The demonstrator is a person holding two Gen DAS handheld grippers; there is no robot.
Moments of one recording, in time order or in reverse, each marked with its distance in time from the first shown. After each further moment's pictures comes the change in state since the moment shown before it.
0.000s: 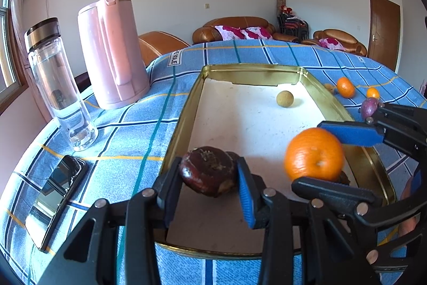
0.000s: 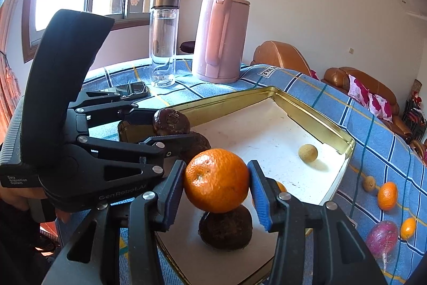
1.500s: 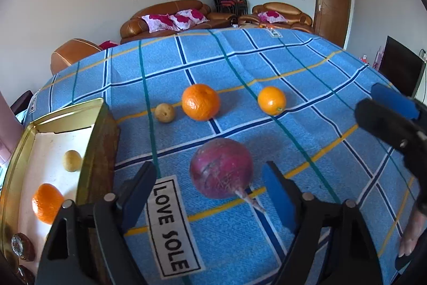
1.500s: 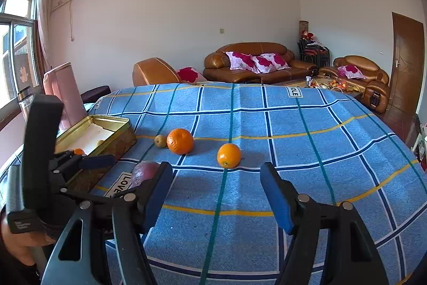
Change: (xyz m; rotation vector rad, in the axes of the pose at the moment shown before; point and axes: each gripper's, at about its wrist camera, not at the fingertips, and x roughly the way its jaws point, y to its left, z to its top) left arm 0.065 -0.256 0.072 0.183 0.118 -0.266; right arm -0.162 -0.220 -0.106 0.522 -0.078 -0.478
